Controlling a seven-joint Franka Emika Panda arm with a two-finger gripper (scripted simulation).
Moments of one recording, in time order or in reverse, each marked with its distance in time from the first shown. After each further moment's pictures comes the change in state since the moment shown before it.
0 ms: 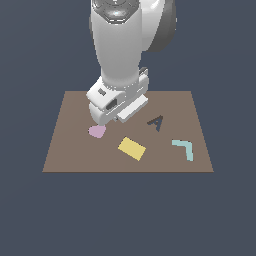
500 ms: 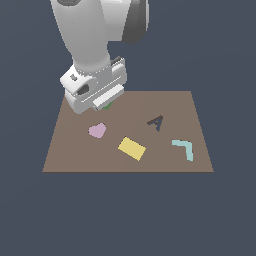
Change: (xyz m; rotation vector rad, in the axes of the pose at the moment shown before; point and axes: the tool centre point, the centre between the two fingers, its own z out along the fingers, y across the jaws) arm -0.075 0.023 -0.006 0.000 -0.001 0.014
